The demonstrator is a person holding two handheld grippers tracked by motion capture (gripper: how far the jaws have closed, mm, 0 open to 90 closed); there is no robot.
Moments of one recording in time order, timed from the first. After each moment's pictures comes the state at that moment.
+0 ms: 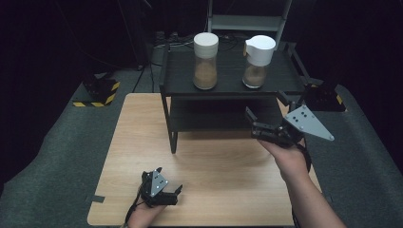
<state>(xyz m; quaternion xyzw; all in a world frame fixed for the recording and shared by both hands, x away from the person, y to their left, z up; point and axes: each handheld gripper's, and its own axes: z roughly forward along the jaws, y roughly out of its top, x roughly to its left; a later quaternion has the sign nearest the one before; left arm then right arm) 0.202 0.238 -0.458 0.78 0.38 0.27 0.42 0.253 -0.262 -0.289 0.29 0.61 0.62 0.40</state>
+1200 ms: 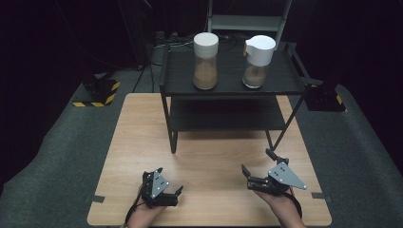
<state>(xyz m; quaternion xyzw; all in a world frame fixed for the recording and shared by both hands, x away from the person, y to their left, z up) 0.201 0.237 -0.458 0.79 0.36 0.27 0.42 0.206 -0.286 -0.422 0.33 0.70 0.53 0.35</state>
